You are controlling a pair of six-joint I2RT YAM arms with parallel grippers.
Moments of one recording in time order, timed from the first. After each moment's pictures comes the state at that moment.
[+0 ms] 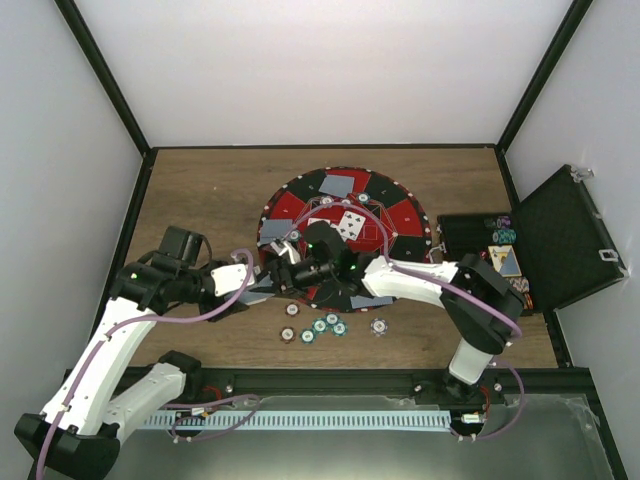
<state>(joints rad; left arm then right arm) -0.35 0.87 0.95 -1.17 0.44 0.86 0.95 1.71 1.02 0.24 -0.76 1.01</state>
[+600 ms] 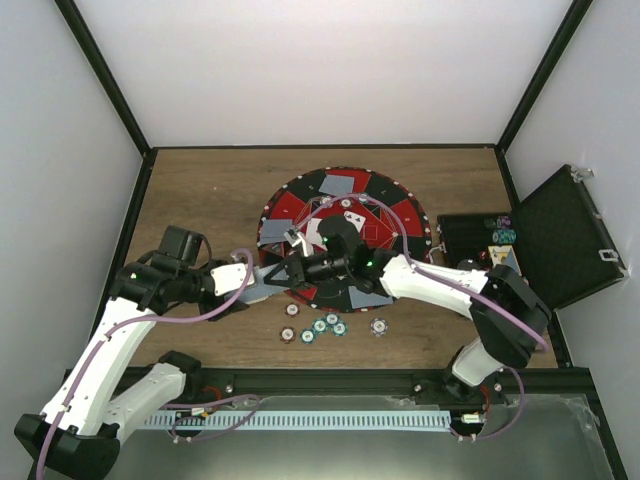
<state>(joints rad) -0.35 0.87 0.95 -1.17 0.43 0.86 0.91 1.57 0.98 0.16 -0.73 0.99</state>
